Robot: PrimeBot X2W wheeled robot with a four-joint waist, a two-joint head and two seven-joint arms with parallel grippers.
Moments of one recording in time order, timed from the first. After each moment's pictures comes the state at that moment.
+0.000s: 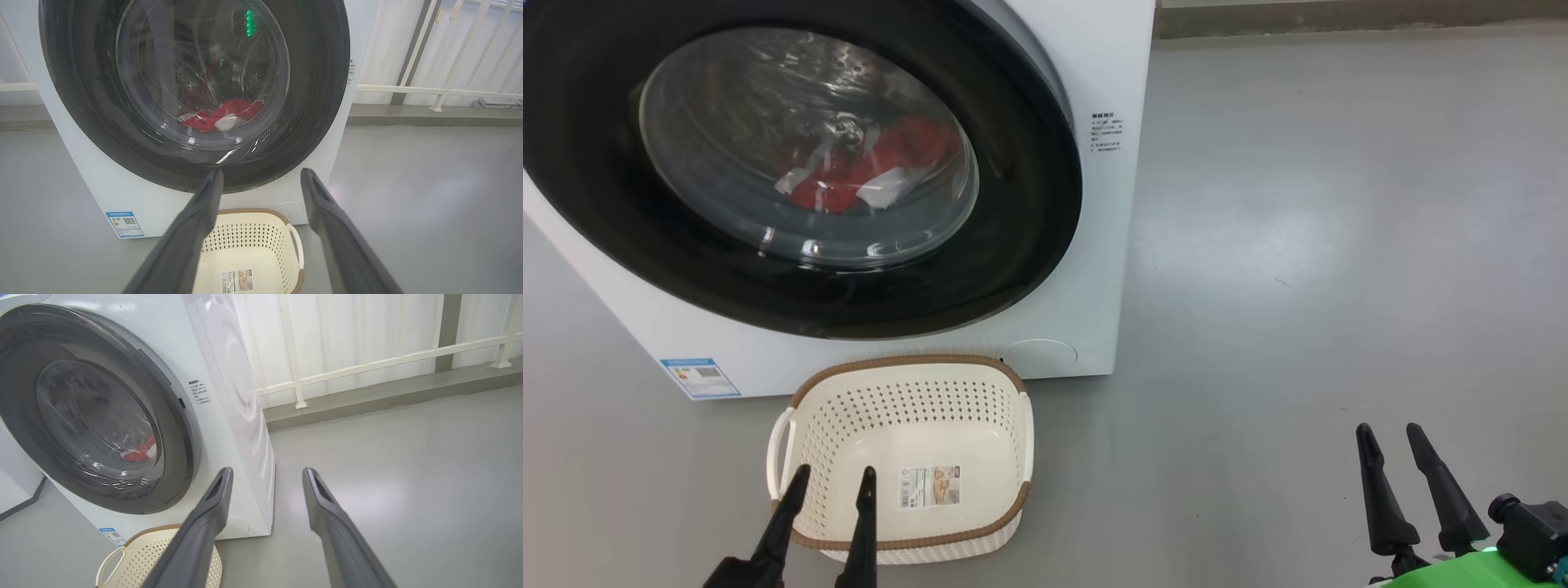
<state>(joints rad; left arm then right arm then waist) 0.02 0.04 -0.07 0.18 -0.16 -0.04 -0.25 0.10 -0.06 -0.06 0.16 0.43 0.13 -0.26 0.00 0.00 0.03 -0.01</state>
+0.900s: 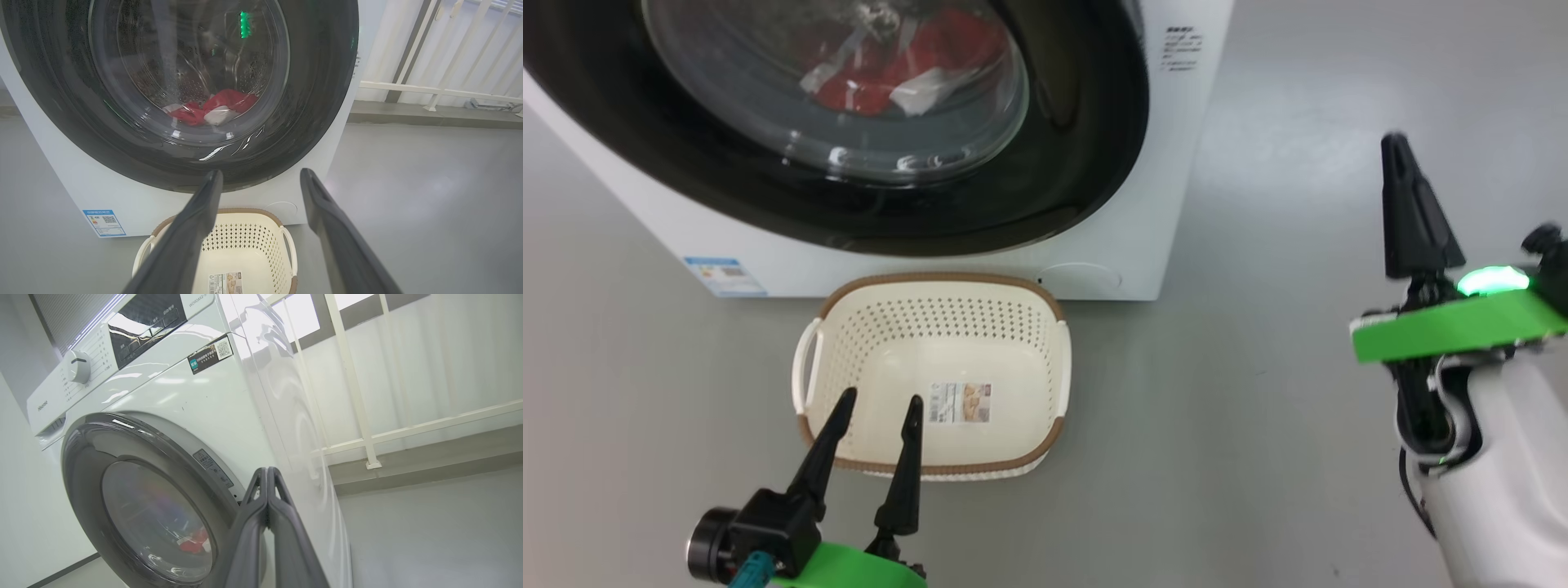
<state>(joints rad) -0.11 0.04 -0.15 0.17 -0.19 -0.04 -0.25 -0.40 -0.10 0.03 0.23 0.59 0.13 -0.26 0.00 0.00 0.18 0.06</state>
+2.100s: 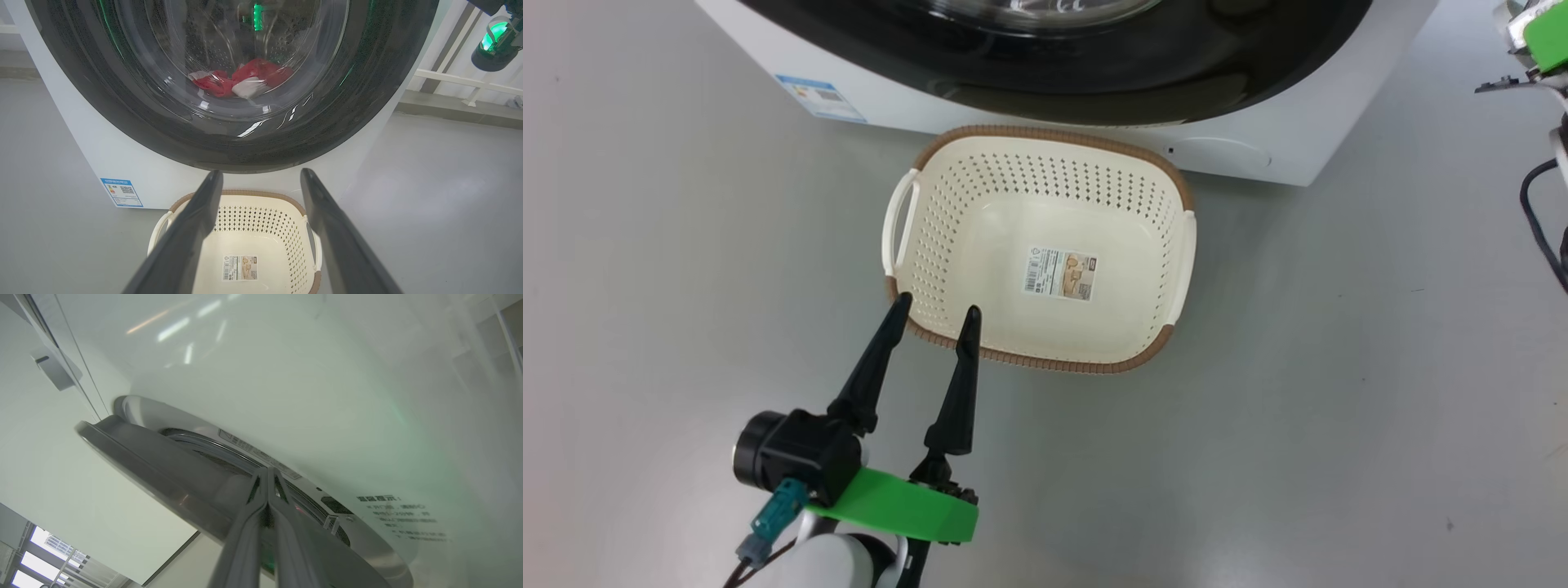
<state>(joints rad) -0.30 0.04 -0.30 0.13 -0.29 0.00 -0.25 -1.02 -0.44 0.36 0.38 1.43 0.13 0.08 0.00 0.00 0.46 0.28</state>
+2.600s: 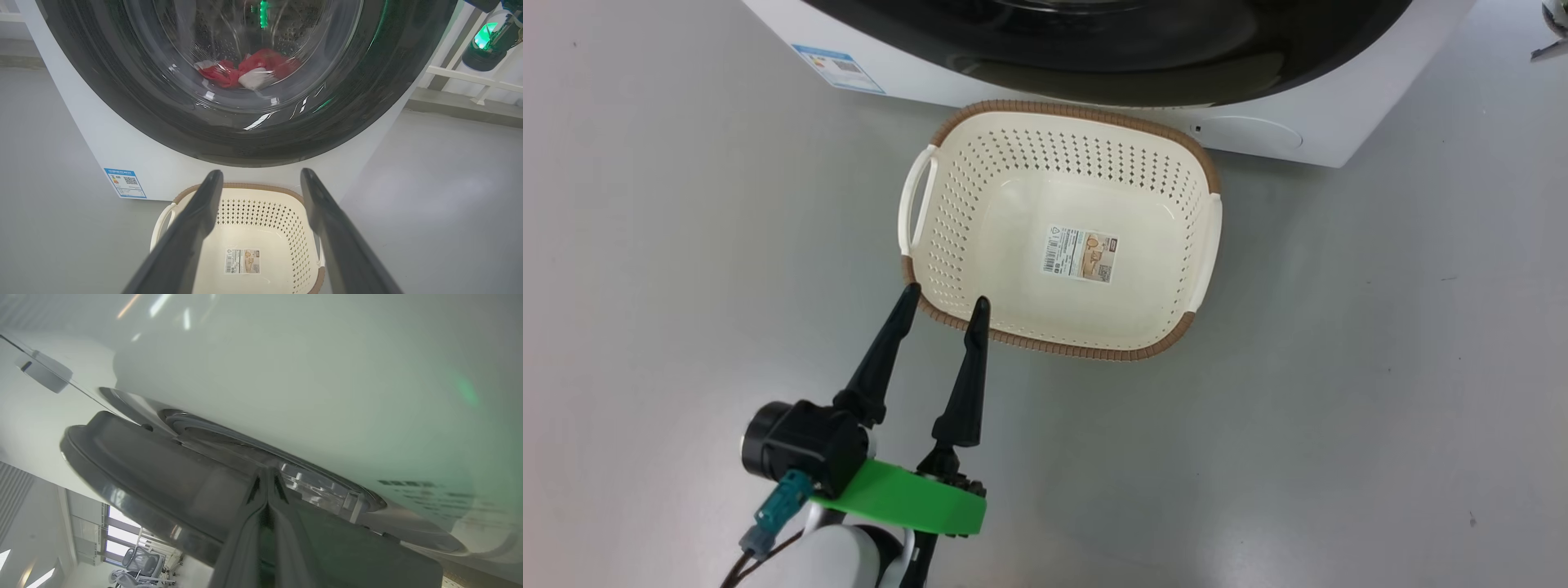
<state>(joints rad) -0.32 0.04 -0.32 0.13 -0.31 0.01 -0.25 -1.11 -0.47 0.34 0.44 1.67 0.13 0.40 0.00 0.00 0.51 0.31</state>
